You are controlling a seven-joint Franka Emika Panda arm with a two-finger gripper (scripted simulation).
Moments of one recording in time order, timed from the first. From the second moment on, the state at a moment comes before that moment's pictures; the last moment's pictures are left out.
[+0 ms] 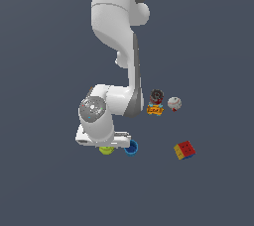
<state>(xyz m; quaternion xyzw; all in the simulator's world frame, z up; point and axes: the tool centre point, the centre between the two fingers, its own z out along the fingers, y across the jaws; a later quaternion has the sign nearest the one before) 0.115 -0.087 0.051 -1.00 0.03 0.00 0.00</state>
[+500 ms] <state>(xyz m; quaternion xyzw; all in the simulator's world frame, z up) 0.089 -0.089 0.102 -1.00 0.03 0.00 0.00</state>
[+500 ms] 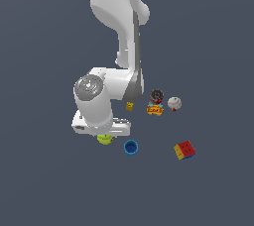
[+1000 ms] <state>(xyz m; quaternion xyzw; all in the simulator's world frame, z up) 0.048 -0.093 0.186 -1.00 0.03 0.00 0.00</state>
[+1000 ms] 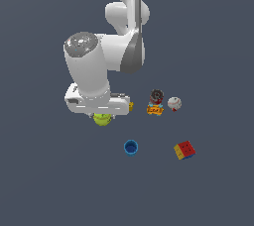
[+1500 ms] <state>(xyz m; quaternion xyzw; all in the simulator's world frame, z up) 0.004 -0.098 0.280 -1.00 0.03 0.00 0.00</state>
